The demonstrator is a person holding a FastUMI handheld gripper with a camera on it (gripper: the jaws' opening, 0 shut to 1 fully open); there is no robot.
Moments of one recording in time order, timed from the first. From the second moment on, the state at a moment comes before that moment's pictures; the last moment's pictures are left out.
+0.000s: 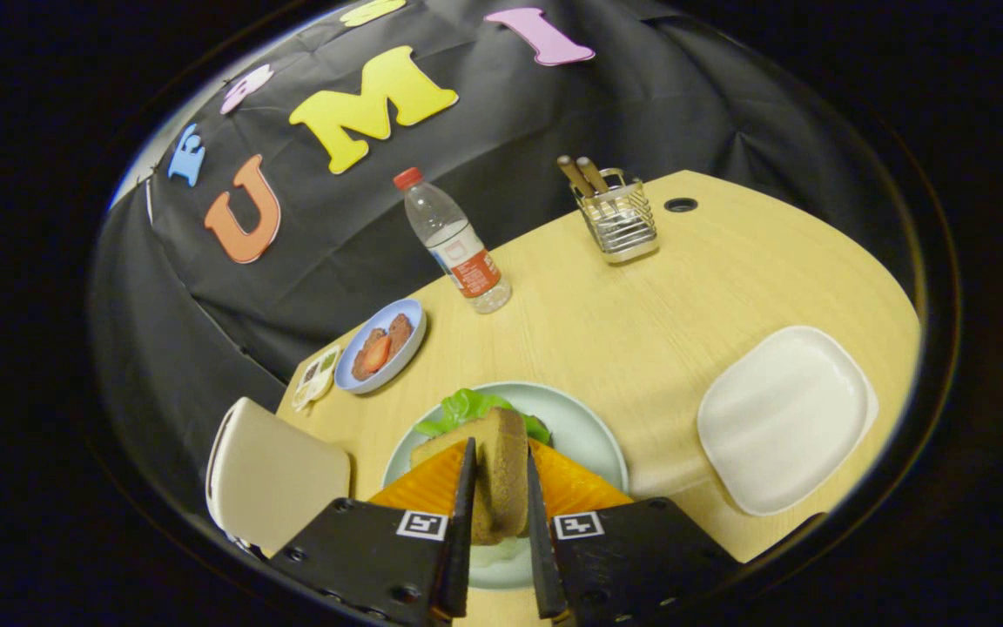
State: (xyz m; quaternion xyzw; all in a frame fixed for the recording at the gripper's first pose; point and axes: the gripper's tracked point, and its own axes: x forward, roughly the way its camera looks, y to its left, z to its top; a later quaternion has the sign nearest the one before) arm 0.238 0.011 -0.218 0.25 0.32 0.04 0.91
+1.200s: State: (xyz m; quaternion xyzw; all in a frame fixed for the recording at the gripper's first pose) arm 0.108 0.028 -0.058 0.07 0.12 -0.01 0.99
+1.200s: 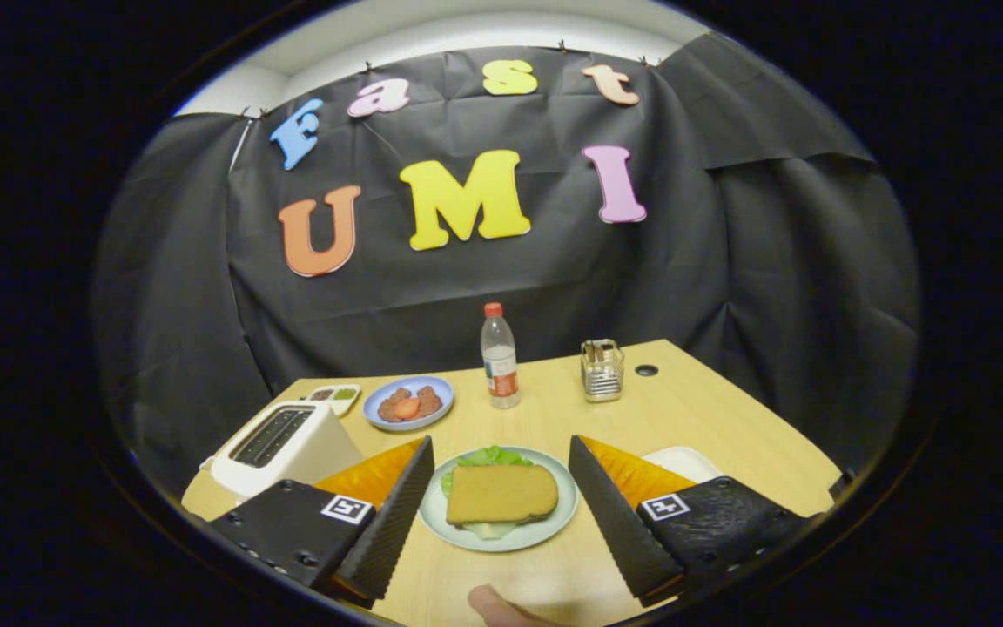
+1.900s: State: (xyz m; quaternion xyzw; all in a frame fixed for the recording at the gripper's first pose) arm -0.029 0.083 0.011 0.02 -0.01 0.00 1.00
